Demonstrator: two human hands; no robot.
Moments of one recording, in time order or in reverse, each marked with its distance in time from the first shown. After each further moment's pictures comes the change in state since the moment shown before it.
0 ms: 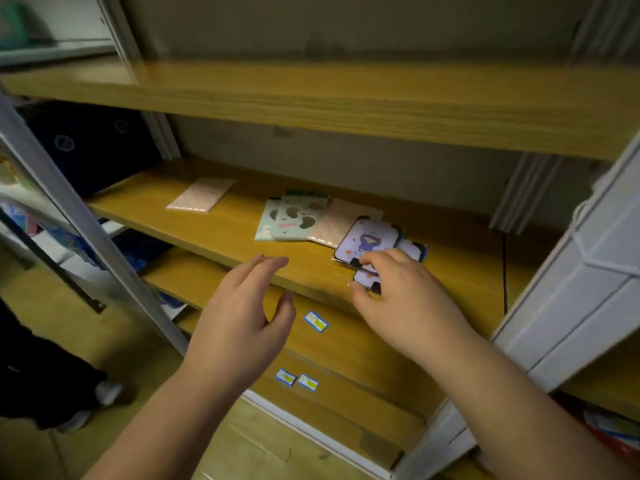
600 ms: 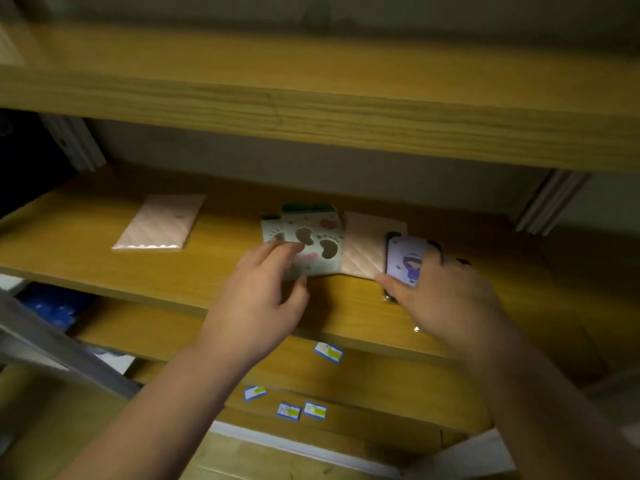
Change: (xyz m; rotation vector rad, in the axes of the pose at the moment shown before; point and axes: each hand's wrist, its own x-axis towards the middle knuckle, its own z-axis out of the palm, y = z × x) left_hand 0.143 -0.126 0.036 -0.160 -0.219 0.182; right_hand 0.105 -0.009 0.057 -0.455 -0.089 0.673
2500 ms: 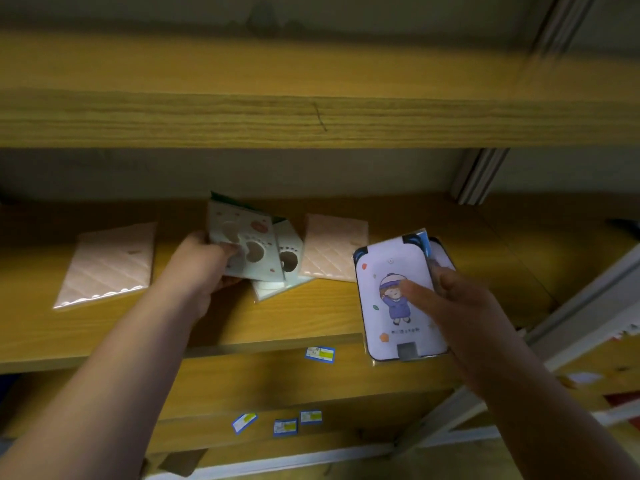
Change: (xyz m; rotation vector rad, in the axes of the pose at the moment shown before) left_hand 0.106 -0.104 0.004 -0.916 -0.182 -0.638; right_hand -0.088 -0.024 0.000 1.277 0.072 0.185
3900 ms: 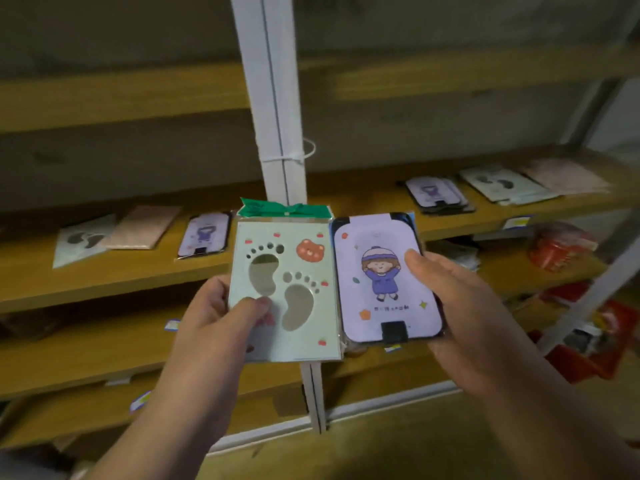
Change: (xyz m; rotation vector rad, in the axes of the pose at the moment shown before) left_hand -0.397 -0.039 0.307 -0.137 -0.211 0.147; right_hand -0.135 0.060 -0.363 0.502 -0.056 0.055
